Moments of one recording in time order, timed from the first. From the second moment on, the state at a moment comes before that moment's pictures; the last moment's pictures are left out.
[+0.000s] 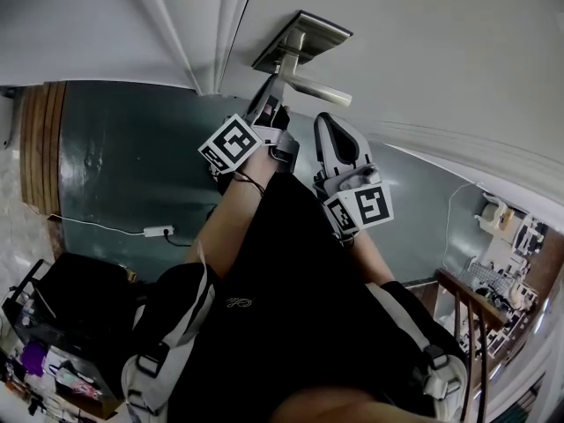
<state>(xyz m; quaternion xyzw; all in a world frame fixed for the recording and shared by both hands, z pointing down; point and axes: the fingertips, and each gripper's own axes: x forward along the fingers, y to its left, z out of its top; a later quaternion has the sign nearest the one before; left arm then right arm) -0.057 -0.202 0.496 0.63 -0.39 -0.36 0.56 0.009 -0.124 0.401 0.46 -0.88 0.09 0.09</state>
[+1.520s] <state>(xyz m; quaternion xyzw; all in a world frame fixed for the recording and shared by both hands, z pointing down) -0.067 -0.094 0.494 0.65 -0.43 -0.32 0.53 0.010 -0.064 0.411 0.42 -0.90 0.11 0.08</state>
